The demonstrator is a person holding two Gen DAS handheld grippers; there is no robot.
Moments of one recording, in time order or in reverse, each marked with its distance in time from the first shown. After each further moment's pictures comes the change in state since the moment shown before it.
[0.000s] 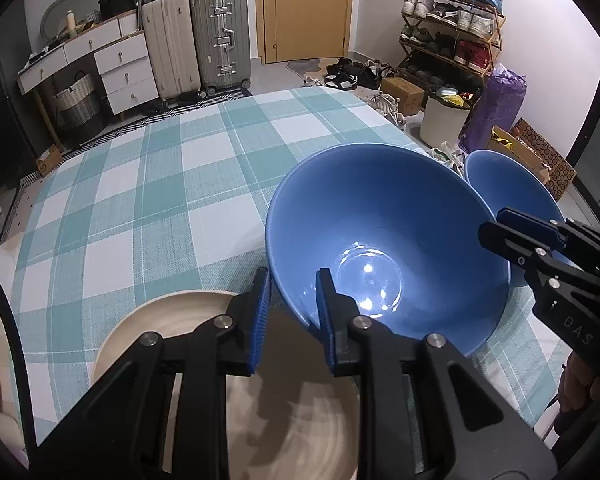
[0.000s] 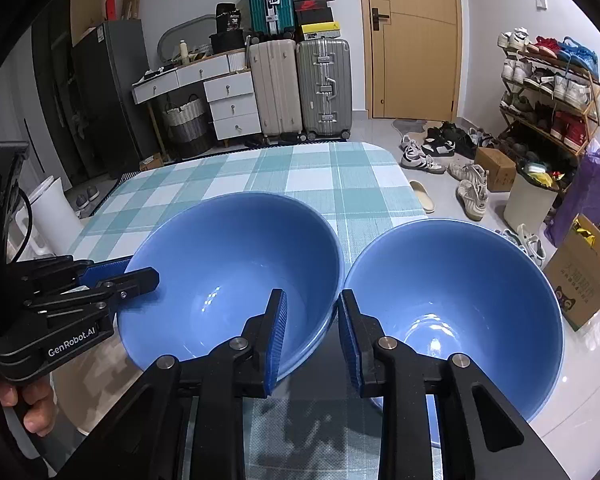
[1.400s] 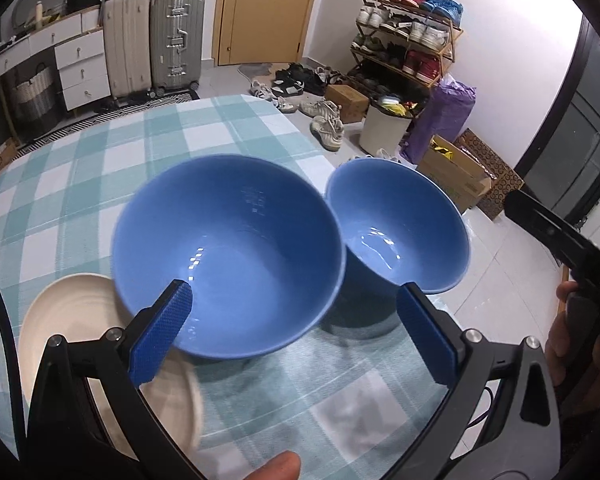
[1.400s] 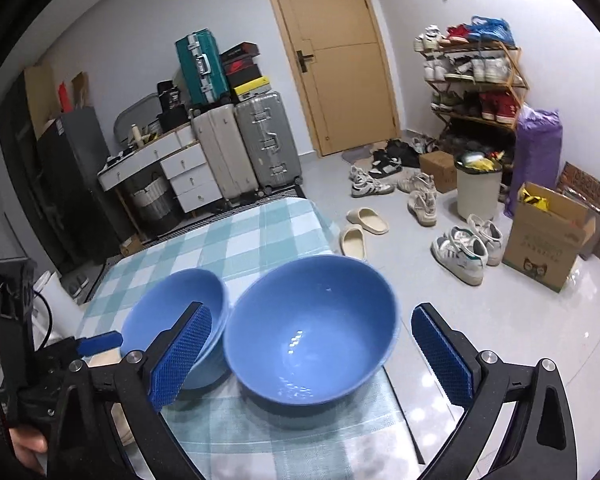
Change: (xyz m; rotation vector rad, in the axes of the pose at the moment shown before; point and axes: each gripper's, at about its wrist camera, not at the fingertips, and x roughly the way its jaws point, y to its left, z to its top) left arm -0.052 -0.106 -0.005 -0.014 -0.012 -0.202; right arm -0.127 -0.122 -0.021 0.257 -0.173 -0.083
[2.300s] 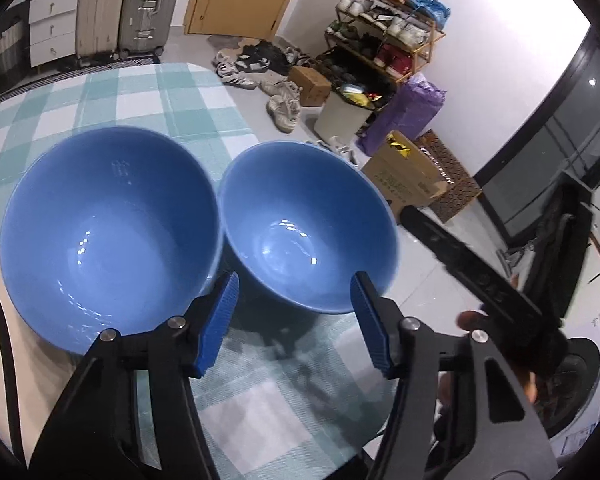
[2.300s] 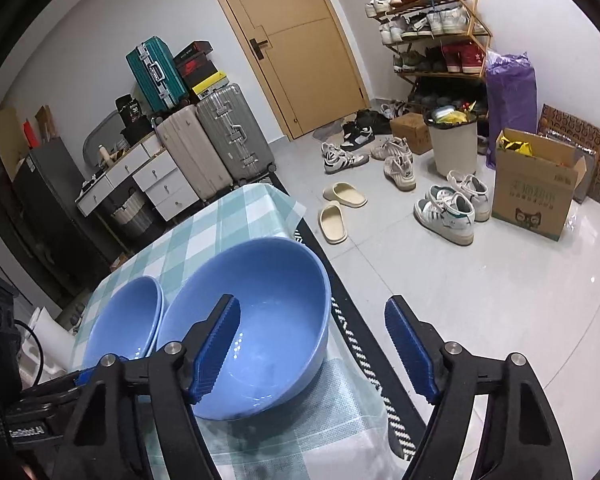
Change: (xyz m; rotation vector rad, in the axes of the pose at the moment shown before) left arm 0.030 -0.058 0.011 -0.098 0.074 -0.202; right arm 0.048 -0.066 -0.012 0.172 0.066 -0.004
